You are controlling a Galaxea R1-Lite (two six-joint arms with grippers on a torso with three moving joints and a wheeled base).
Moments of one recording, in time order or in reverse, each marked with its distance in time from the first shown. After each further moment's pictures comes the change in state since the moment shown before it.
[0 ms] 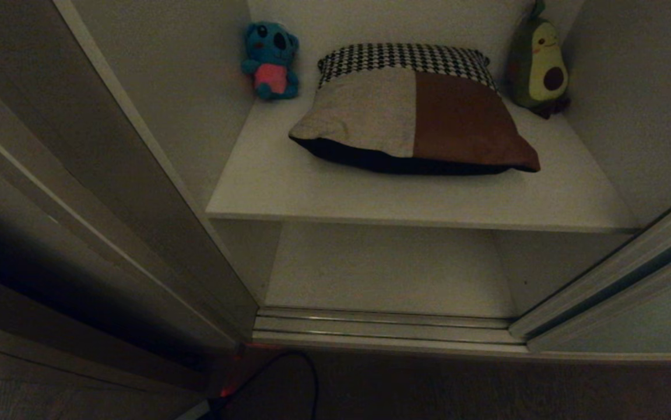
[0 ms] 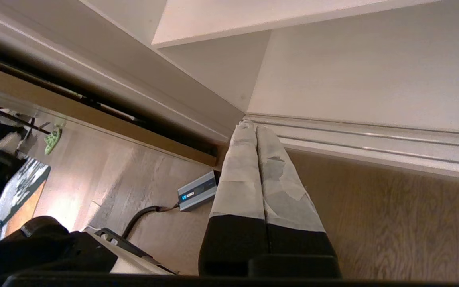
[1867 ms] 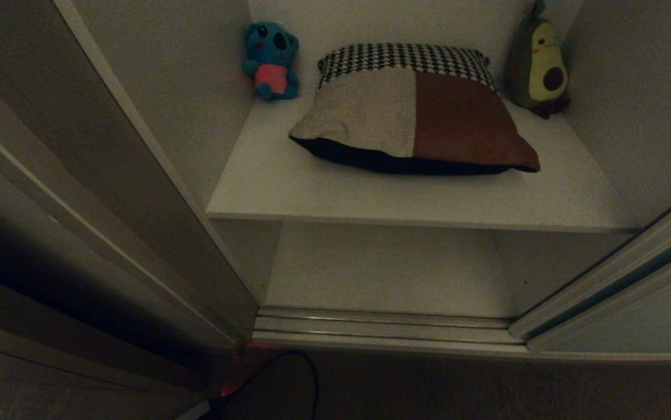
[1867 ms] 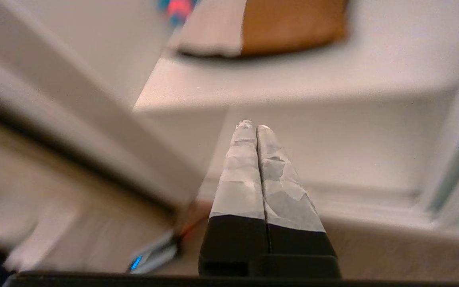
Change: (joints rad) left arm 0.014 -0.334 0.078 0.446 -0.578 -0.039; right arm -0.116 -0.197 -0.383 0.324 -0.170 -0.009
